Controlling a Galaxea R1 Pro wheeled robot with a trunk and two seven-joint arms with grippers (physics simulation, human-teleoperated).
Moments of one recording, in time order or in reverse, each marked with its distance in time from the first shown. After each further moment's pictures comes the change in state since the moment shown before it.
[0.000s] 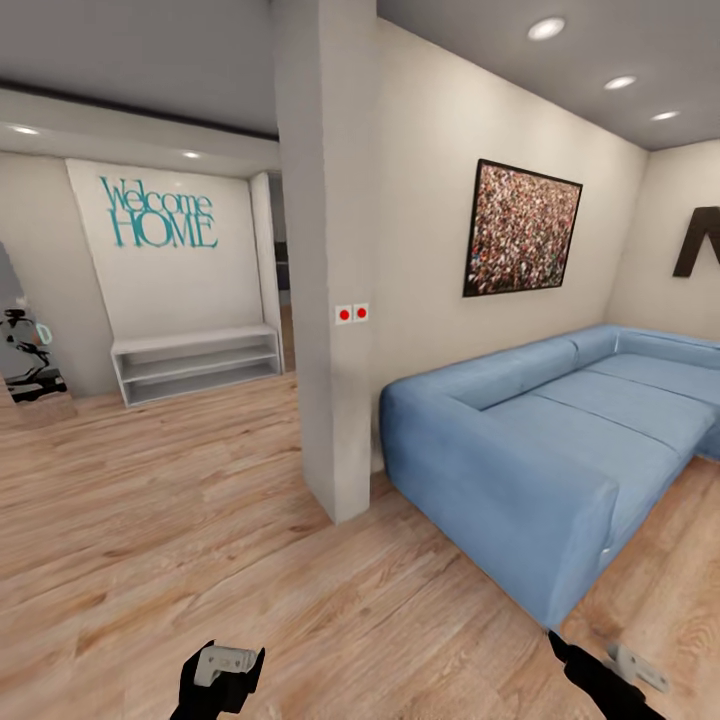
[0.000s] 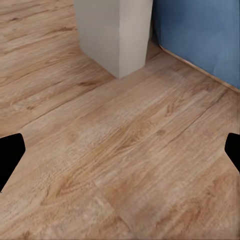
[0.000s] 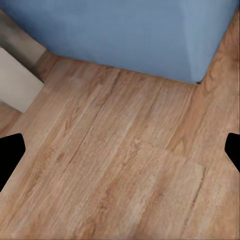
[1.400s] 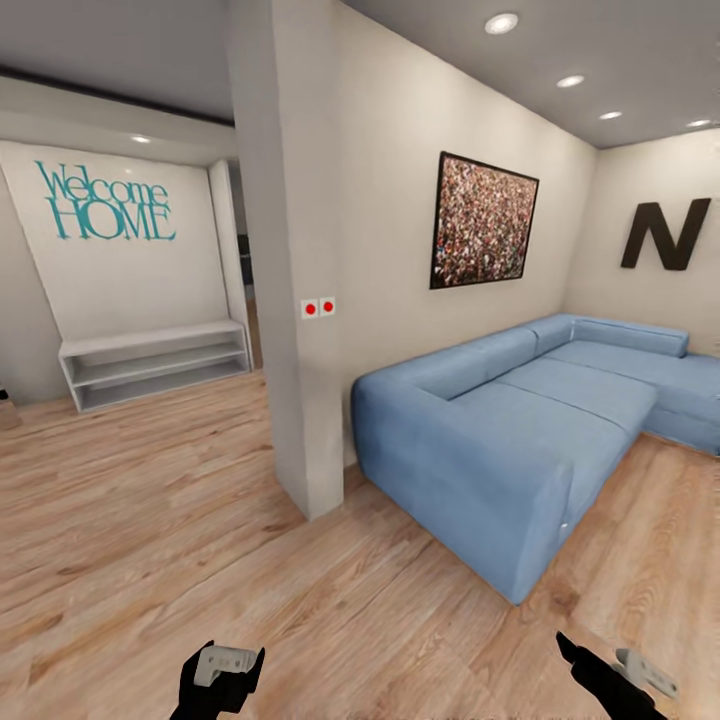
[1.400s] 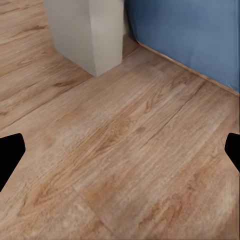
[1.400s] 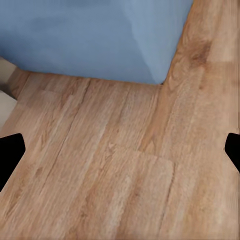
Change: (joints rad) left arm -0.001 0.000 0.001 0.000 0.000 0.000 0.000; right arm 0.000 0.005 -0.046 0.000 0.001 -0.002 -0.001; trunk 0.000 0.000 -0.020
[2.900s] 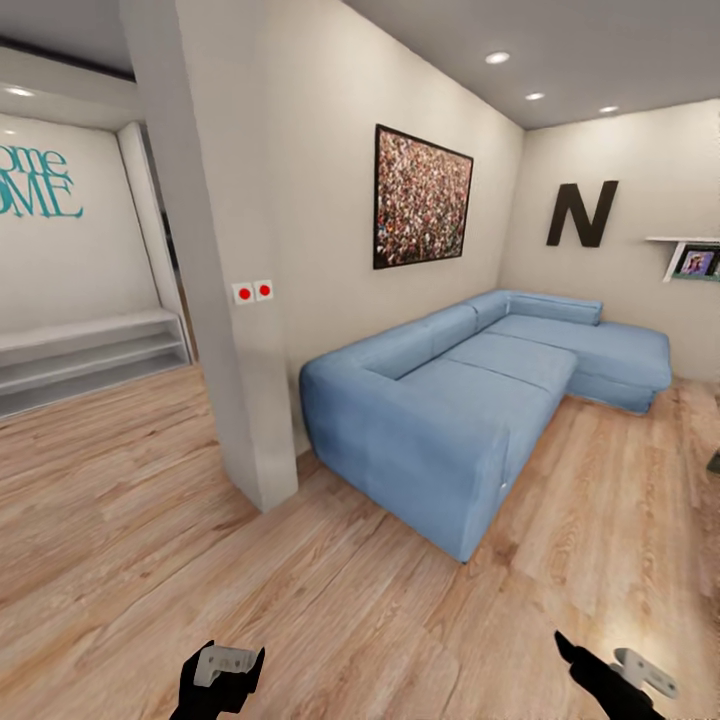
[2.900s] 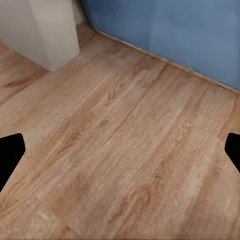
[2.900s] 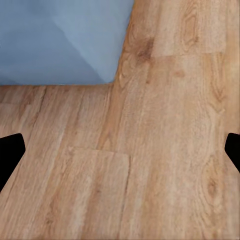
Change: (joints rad) left arm 0.001 0.000 0.000 -0.001 0.001 -0.003 -0.001; right arm 0.001 0.004 0.003 0.000 0.004 -0.010 0.002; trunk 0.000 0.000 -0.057
